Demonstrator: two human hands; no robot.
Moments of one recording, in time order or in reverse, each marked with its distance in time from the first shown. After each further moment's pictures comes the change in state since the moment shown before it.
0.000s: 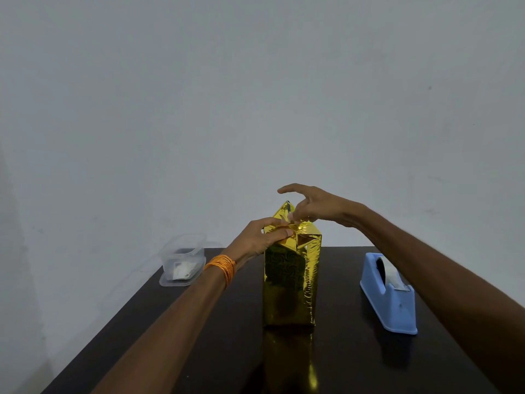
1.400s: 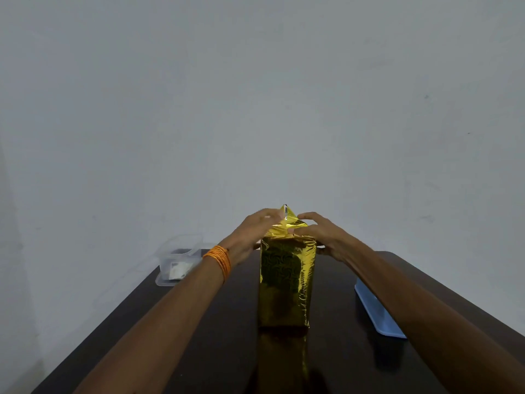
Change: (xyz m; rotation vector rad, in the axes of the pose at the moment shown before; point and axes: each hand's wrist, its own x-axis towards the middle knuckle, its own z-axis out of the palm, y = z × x) left_hand 0.012 0.006 0.000 -0.144 0.037 -0.089; right_hand -0.005 0.054 0.042 0.497 0.286 0.372
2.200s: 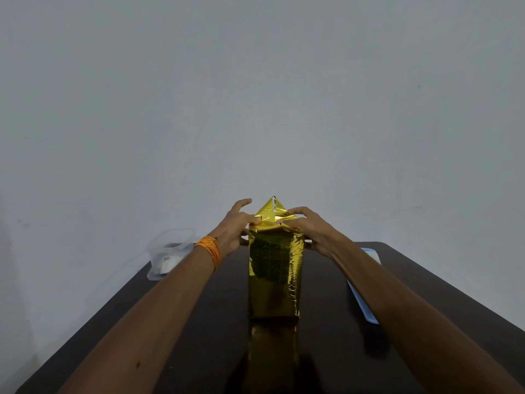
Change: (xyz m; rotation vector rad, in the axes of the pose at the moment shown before) left_hand 0.017 -0.010 -0.007 -0.226 0.106 -0.175; right_hand -0.003 0.006 0.009 0.154 0.014 0.008
